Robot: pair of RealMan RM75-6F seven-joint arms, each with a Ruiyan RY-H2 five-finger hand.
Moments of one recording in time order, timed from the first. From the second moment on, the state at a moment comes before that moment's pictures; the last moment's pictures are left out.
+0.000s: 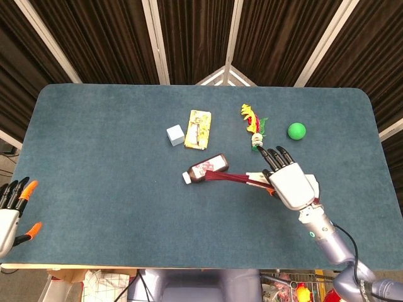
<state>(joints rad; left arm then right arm) -0.05 -1.09 0.00 -1.66 1.56 1.52 0.13 0.50 -1.31 0.19 -1.54 -1.69 1.28 -0.34</state>
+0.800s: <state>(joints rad) -0.12 -1.13 -0.02 -1.61 1.58 1.45 0.00 0.73 -1.22 0.38 -1.85 -1.58 1.09 -0.35</state>
